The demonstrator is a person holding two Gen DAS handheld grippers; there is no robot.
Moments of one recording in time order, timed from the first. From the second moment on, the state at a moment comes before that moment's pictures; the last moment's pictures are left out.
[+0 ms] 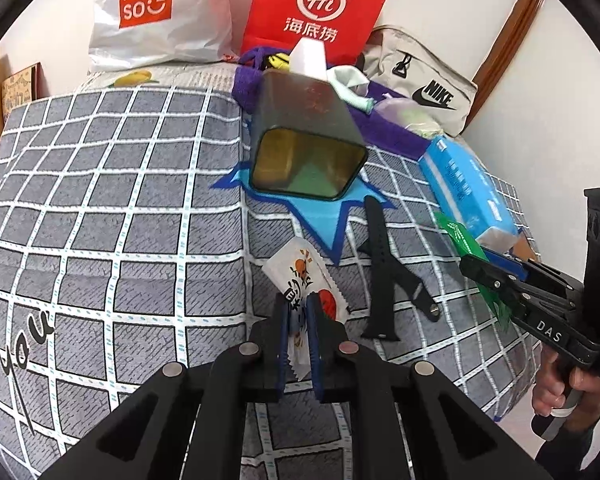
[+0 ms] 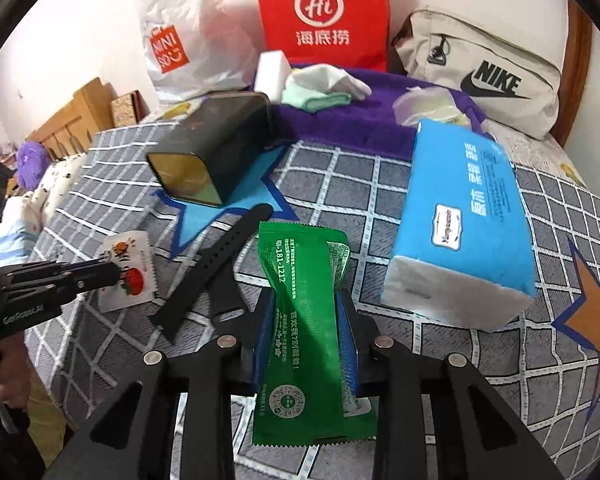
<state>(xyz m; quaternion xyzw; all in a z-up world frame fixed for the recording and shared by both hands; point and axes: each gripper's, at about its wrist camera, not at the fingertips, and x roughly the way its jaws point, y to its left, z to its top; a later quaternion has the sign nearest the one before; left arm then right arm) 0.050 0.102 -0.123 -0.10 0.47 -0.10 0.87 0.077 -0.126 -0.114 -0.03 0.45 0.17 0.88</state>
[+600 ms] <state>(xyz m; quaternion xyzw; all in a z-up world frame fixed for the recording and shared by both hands) 0.056 0.081 -0.062 -0.10 0.42 -0.11 0.89 0.074 -0.148 -0.060 -0.03 0.40 0.20 0.89</state>
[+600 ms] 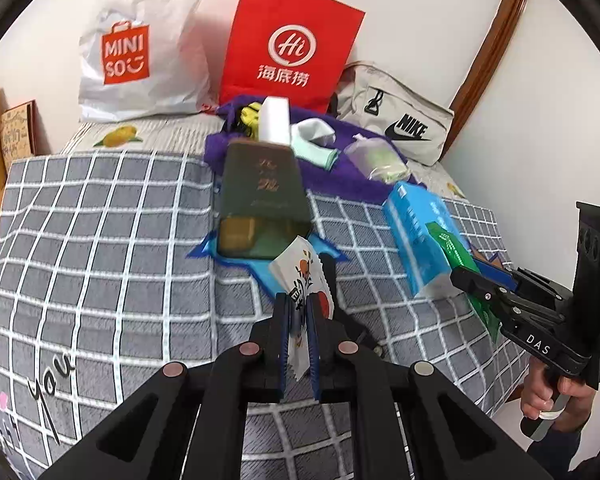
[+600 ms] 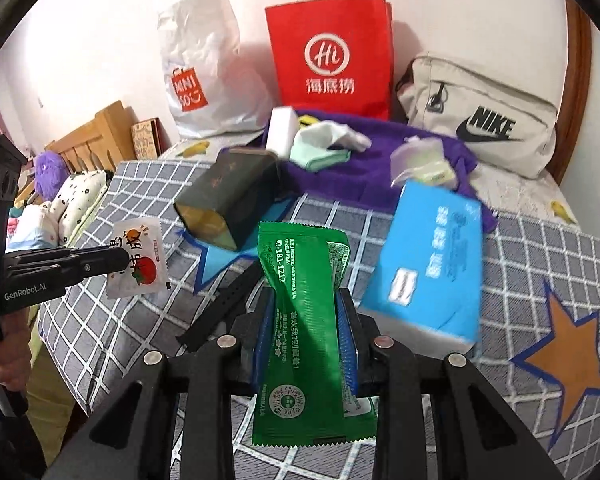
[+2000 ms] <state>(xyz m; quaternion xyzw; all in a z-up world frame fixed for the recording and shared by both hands) 0.330 0.026 -0.025 -0.07 0.43 -0.15 0.89 0.337 -0.164 -0.032 -0.02 0.39 0.17 0.90</state>
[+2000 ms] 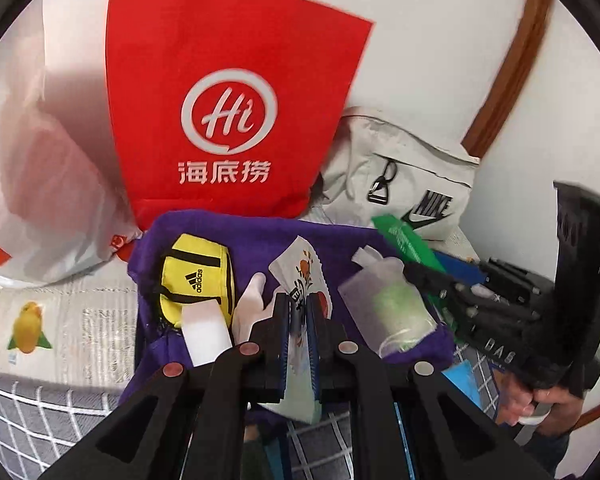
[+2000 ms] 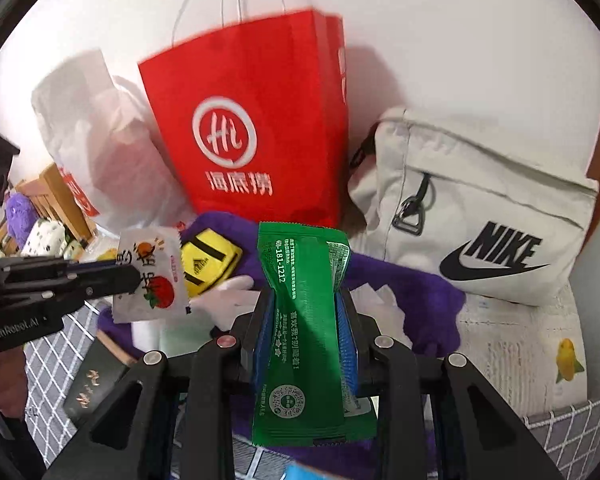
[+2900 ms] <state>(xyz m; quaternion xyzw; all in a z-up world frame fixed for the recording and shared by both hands) 0.363 0.019 -0.082 -0.08 0.50 -0.16 0.85 0.375 -0.156 -0.110 -0.07 0.50 0.17 0.85</state>
